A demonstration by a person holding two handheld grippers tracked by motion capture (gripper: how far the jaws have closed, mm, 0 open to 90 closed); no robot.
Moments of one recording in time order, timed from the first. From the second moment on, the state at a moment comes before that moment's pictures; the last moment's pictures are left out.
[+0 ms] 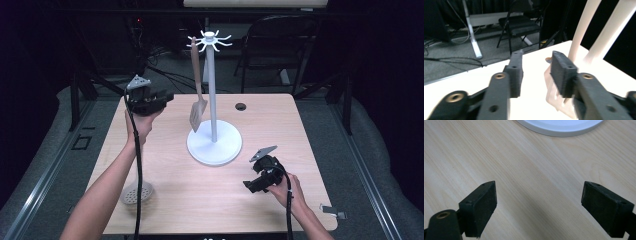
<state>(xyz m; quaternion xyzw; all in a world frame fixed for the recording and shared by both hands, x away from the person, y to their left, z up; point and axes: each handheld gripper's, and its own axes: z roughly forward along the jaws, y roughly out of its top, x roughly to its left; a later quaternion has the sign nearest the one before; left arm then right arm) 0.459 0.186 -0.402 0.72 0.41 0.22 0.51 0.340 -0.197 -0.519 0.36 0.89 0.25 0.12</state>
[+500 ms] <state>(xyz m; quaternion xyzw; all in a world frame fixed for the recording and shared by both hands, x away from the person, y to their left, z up) 0.425 0.201 -0.452 0.74 0.46 0.21 0.44 0.342 -0.193 -0.521 0.35 0.90 0.24 0.12</state>
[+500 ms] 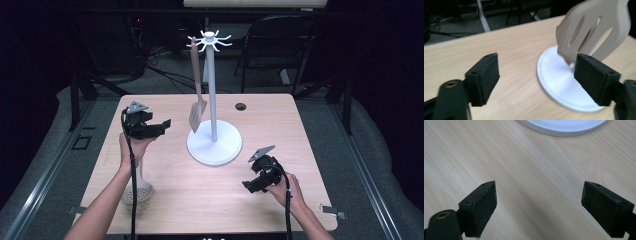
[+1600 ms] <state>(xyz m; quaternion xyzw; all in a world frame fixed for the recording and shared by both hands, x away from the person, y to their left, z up) 0.394 0.259 -0.534 0.77 0.57 0.16 0.25 0.340 -0.185 -0.521 0.34 0.91 0.23 0.11</state>
